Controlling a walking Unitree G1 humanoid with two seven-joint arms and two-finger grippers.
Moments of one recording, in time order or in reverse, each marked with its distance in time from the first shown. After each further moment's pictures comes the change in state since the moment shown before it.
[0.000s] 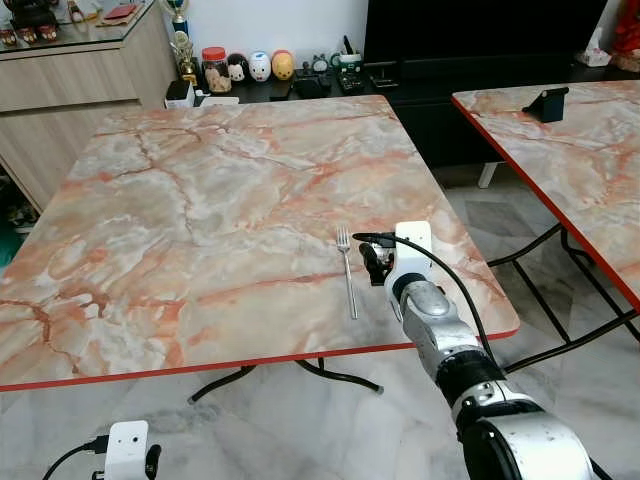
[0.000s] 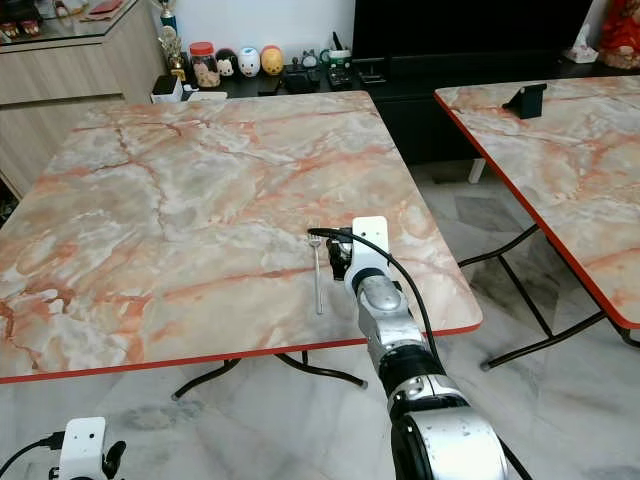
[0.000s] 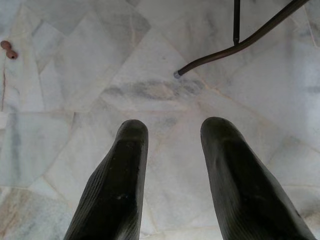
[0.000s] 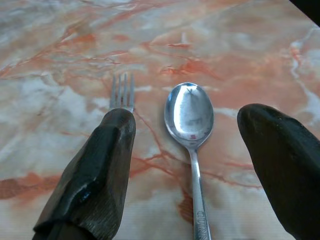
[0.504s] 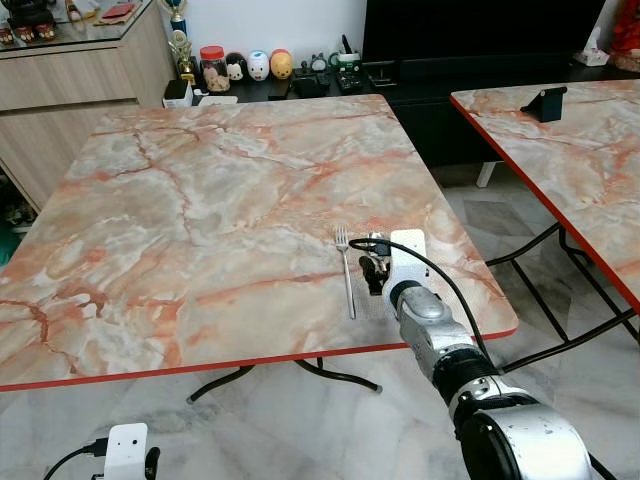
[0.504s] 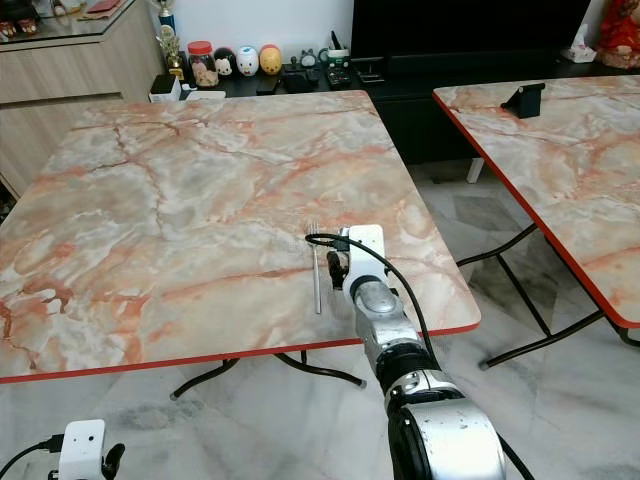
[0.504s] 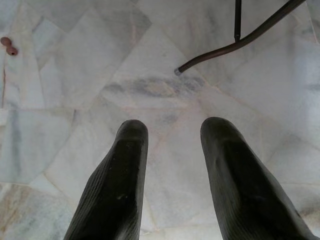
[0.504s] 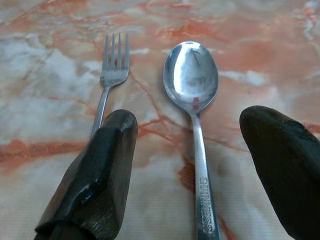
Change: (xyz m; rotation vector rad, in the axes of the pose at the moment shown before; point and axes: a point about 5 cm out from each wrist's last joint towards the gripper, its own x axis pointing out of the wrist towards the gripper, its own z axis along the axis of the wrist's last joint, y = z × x) left arm -0.001 0.000 -0.003 -0.003 0.007 0.009; right arm 0.000 0.003 -0.014 -0.015 0.101 -0.007
